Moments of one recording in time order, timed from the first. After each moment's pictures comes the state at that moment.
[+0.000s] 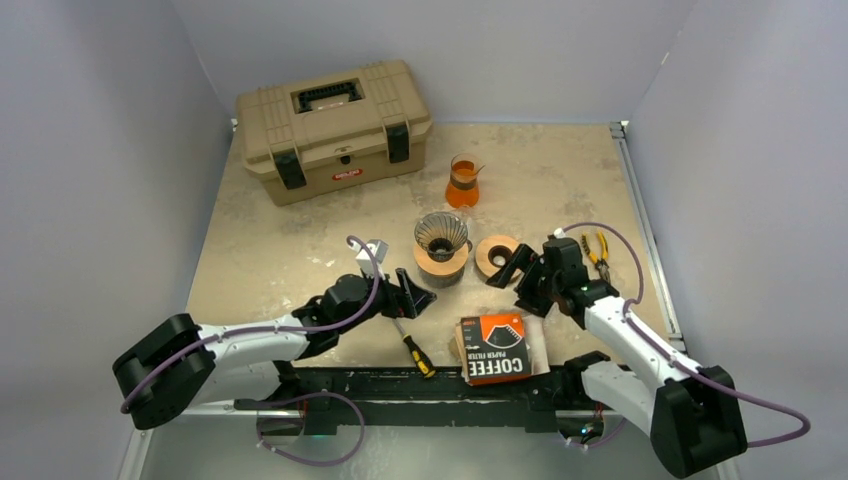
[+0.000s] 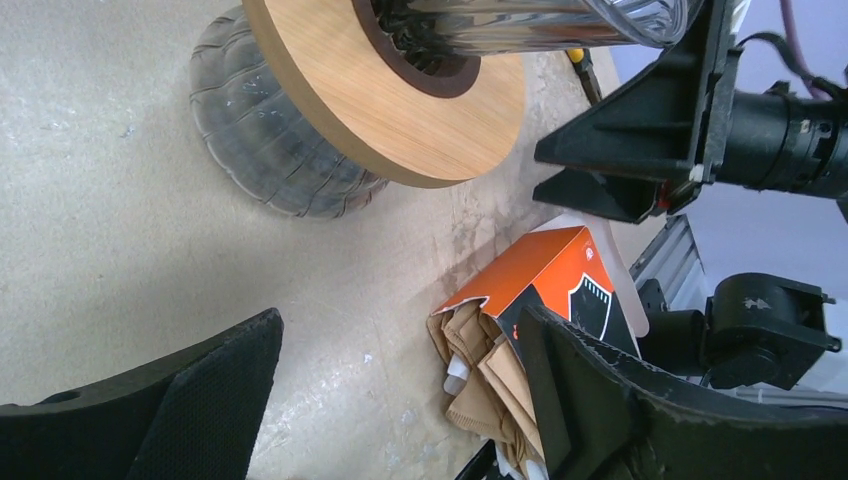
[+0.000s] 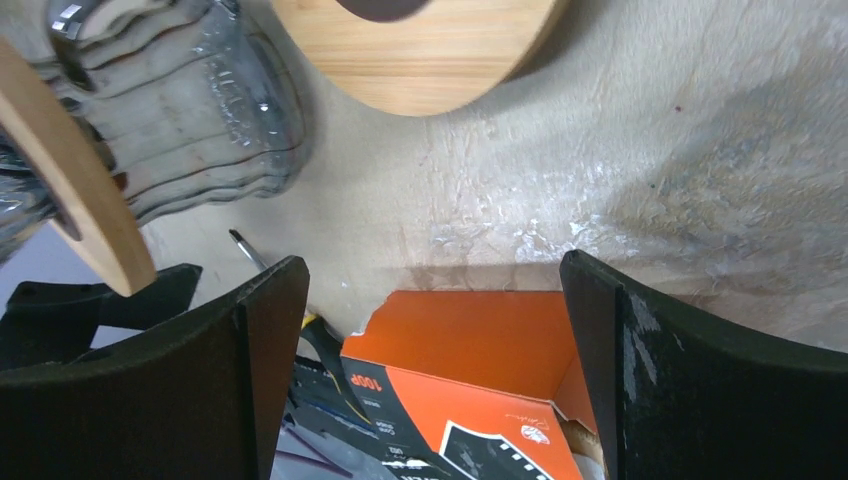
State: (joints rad) left arm -0.92 1.13 0.28 0.53 -0.08 -0.80; right arm 0.31 0.97 0.44 -0.35 -0.20 0.93
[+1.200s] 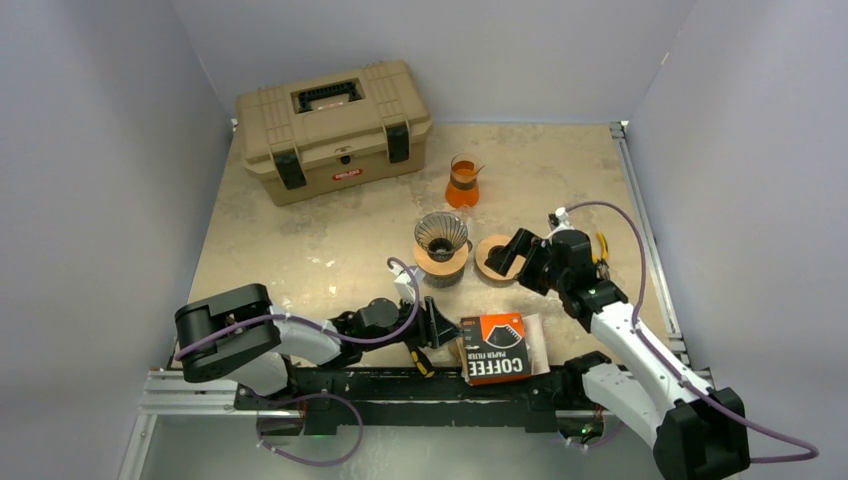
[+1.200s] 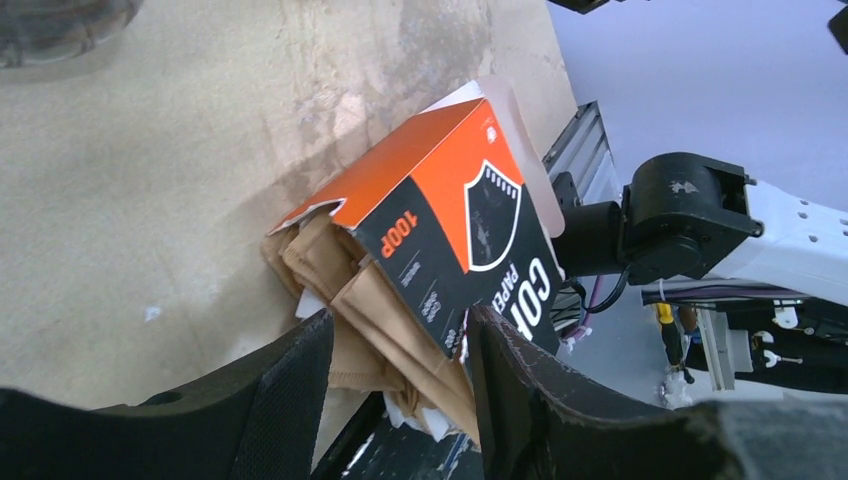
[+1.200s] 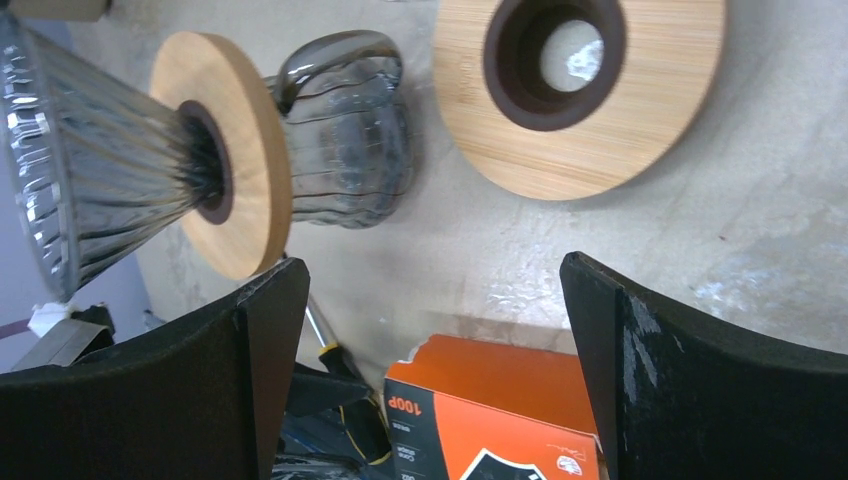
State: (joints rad) left arm -1.15 1.48 0.29 0.90 -0.03 -0.97; right arm 0.31 0.89 0.50 -0.25 -0.17 0.78
